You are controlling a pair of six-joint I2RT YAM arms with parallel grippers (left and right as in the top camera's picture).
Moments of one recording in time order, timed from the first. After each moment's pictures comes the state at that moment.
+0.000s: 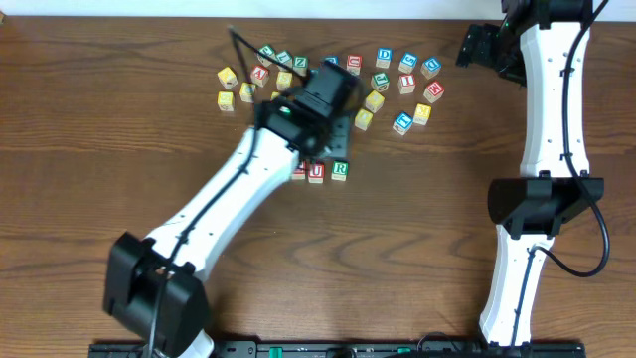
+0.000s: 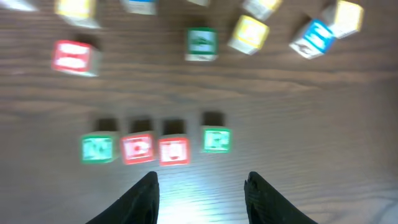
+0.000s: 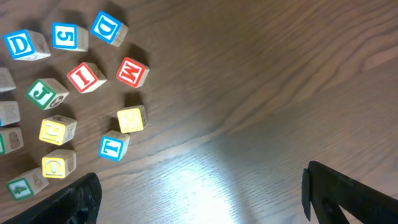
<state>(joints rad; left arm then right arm) -0.57 1.77 1.57 -0.90 -0.06 -0.48 0.03 2.36 2.74 -1.68 0.15 0.42</state>
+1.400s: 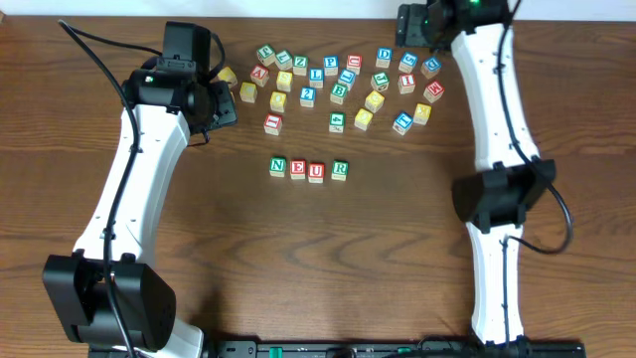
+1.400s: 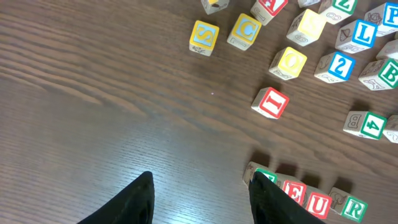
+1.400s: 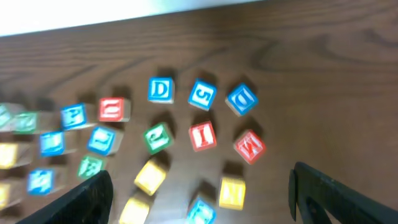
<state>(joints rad) -0.11 1.70 1.57 -0.99 -0.06 -0.36 0.20 2.48 2.74 -1.28 0.12 0.28</state>
